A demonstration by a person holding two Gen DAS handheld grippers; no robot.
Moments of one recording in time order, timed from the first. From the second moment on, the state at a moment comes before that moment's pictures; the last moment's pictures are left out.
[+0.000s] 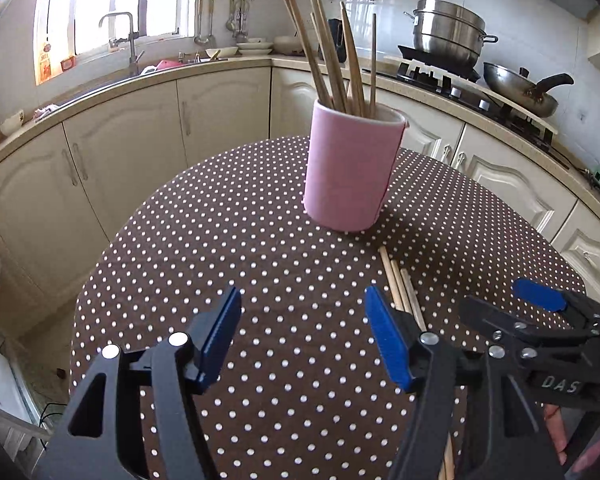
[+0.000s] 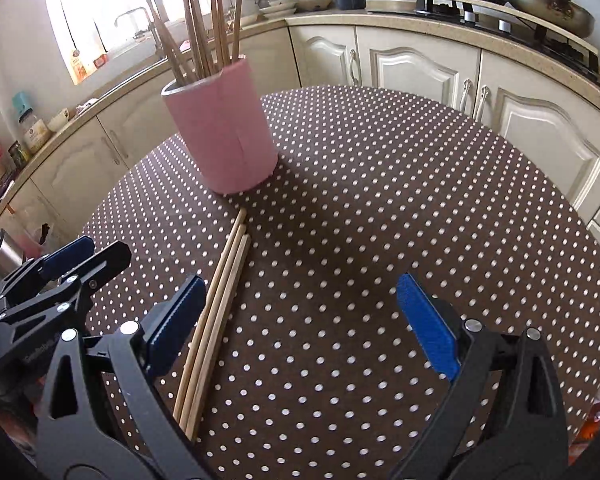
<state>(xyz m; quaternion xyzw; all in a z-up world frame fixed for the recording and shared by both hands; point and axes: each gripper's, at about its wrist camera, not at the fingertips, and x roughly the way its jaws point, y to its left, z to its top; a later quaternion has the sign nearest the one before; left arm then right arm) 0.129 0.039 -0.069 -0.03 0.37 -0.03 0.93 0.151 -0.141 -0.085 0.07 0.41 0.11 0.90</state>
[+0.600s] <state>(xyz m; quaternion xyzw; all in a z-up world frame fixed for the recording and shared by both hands) 0.130 0.046 -0.090 -0.07 0.39 -0.05 0.92 0.153 -0.119 -0.104 0.01 0.45 0.07 0.89</state>
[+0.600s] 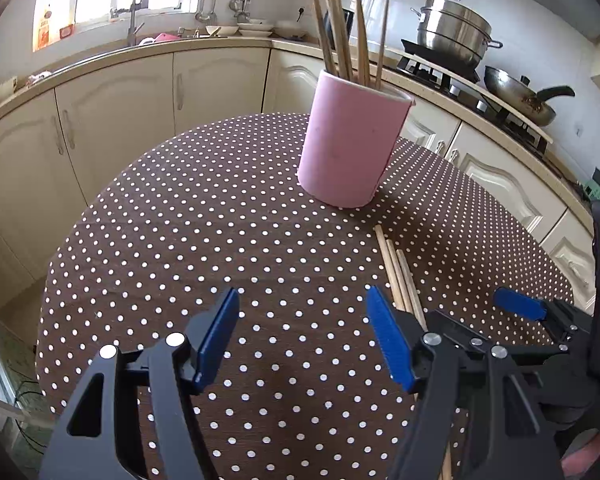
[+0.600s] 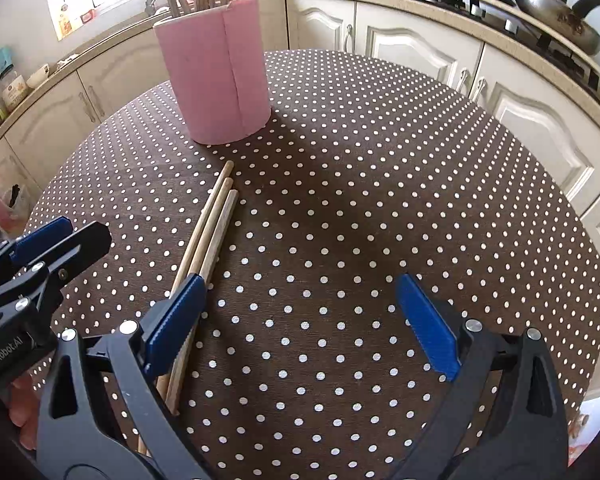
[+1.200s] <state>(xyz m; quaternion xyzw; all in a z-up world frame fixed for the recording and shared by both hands) 0.131 0.060 -0.096 -0.10 0.40 -0.05 0.91 0.158 -0.097 -0.097 -0.04 0.46 0.06 0.89</state>
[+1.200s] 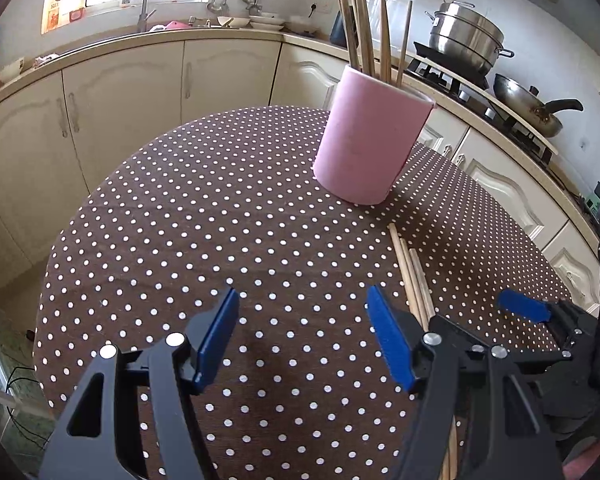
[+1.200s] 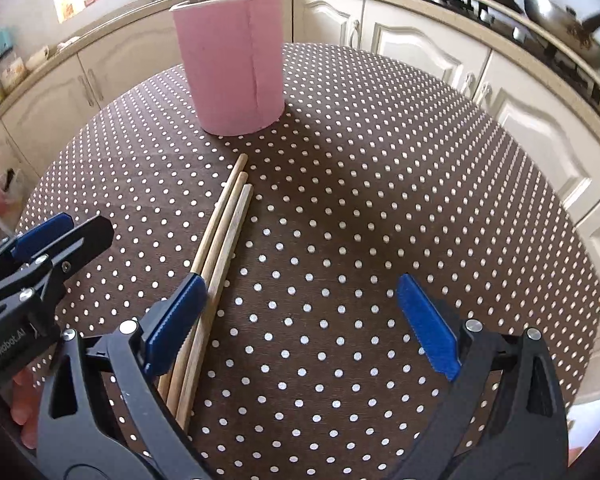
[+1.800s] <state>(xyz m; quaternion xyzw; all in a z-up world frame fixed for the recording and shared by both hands) 0.138 0.038 -0.082 -0.05 0.40 -0.04 0.91 0.152 -0.111 -0.097 -0.04 0.44 0.11 0.89</state>
